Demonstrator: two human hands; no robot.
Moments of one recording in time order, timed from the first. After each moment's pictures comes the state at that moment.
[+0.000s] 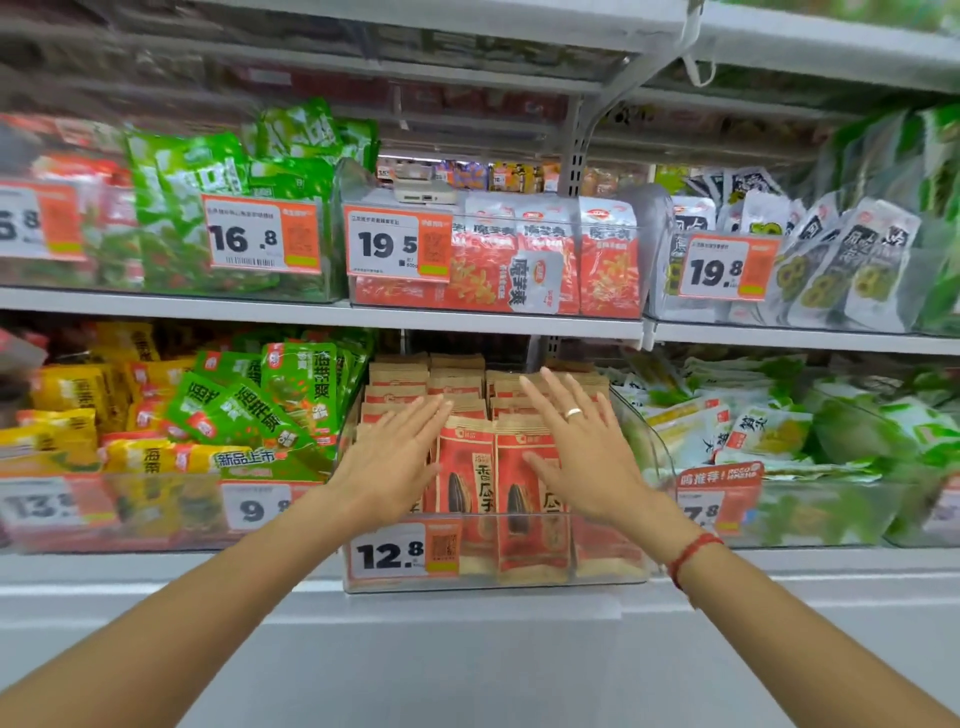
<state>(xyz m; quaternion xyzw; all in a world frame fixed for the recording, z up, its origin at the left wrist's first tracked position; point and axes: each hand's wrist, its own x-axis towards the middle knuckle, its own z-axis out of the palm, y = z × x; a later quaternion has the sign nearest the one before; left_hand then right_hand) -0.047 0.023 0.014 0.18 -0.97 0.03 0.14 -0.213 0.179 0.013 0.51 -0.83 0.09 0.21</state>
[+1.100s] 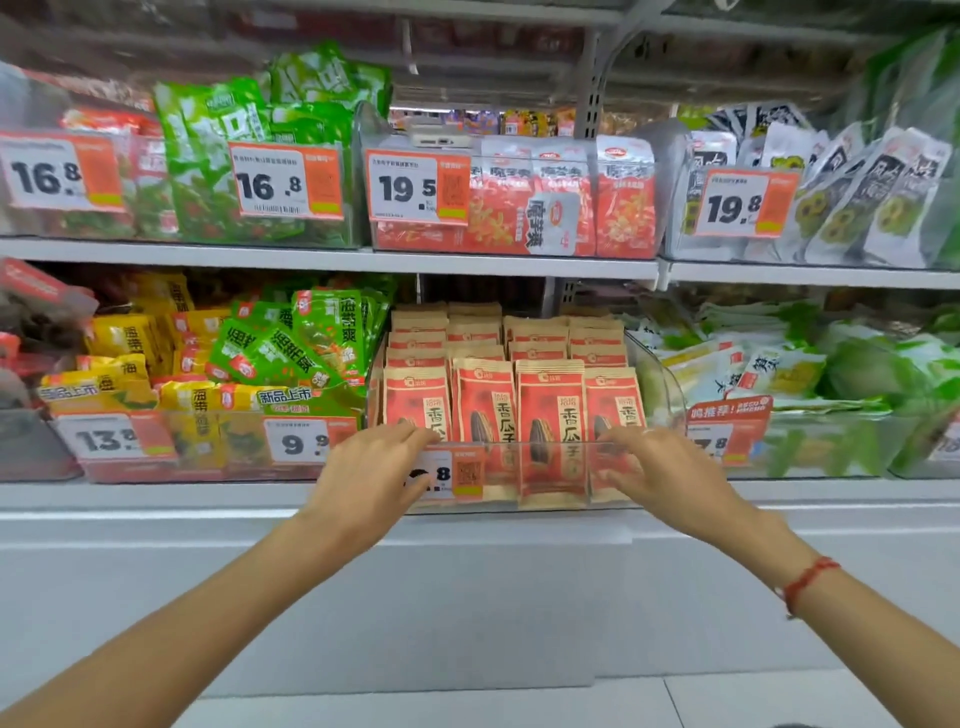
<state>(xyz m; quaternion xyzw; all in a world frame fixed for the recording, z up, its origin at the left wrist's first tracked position) 0.025 0.055 -0.025 0.19 -0.96 0.04 0.21 -0.195 0.261 -0.022 0.49 -0.85 0.13 0.13</state>
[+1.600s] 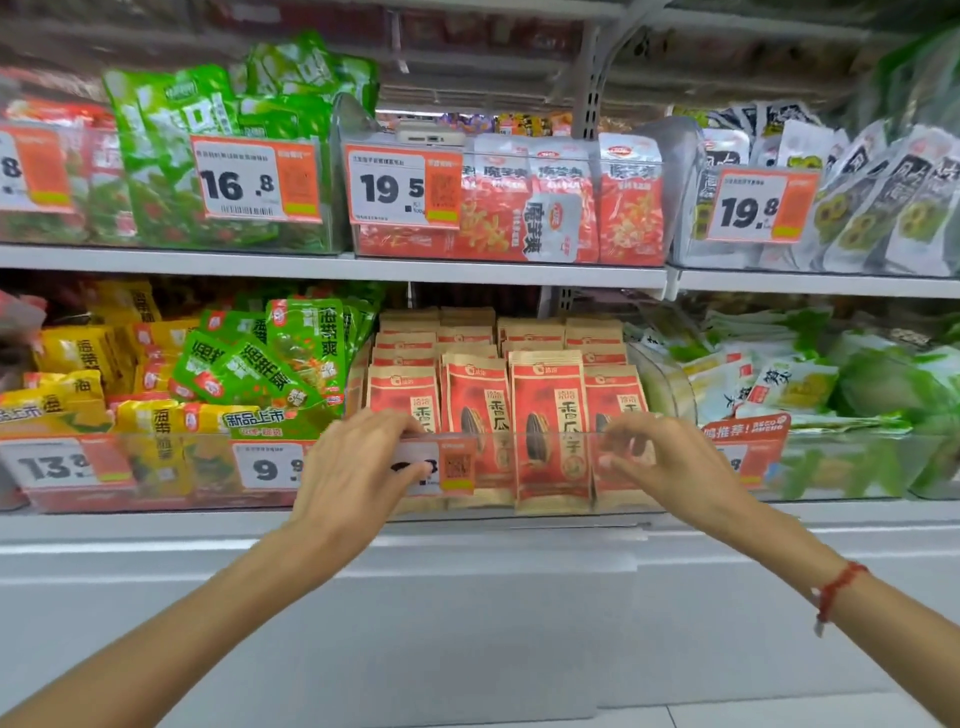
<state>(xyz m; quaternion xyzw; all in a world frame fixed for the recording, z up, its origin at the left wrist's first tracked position) -0.004 0.034 -0.018 0.23 -0.91 -0.01 0.34 -0.216 0.244 -0.006 0.50 -0.83 0.24 0.11</state>
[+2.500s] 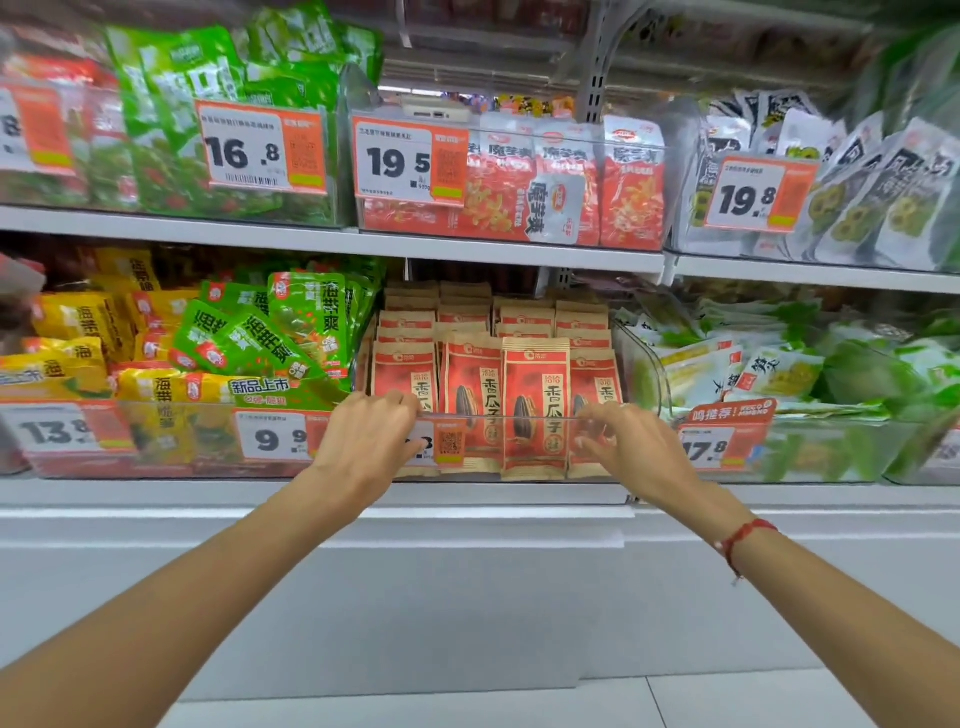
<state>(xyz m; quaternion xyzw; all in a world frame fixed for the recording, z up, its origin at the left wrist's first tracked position) -0.024 0.021 -0.027 0.24 -0.93 0.17 0.23 -0.225 0.216 -0.033 0.47 -0.85 0.20 0.15</state>
